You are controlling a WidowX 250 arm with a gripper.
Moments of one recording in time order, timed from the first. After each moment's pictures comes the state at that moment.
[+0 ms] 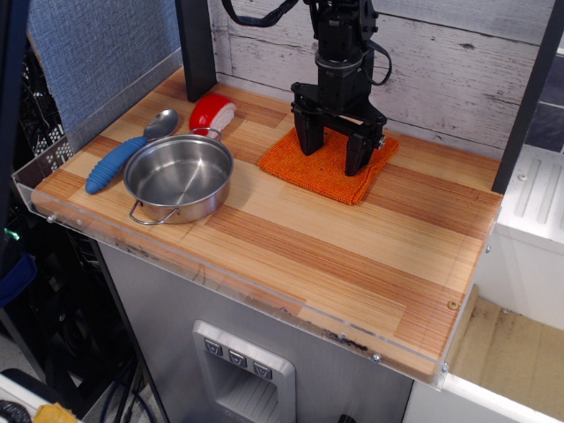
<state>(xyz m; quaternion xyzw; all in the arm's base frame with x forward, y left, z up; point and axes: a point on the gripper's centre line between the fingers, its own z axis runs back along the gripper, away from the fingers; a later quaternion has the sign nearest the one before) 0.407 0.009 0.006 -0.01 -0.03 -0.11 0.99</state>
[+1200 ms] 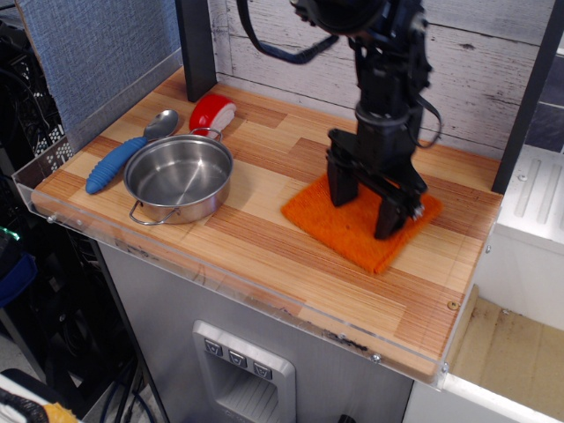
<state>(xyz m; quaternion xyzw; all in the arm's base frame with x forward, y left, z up) 0.330 -0.071 -0.001 -0.02 0.03 -0.22 0.97</state>
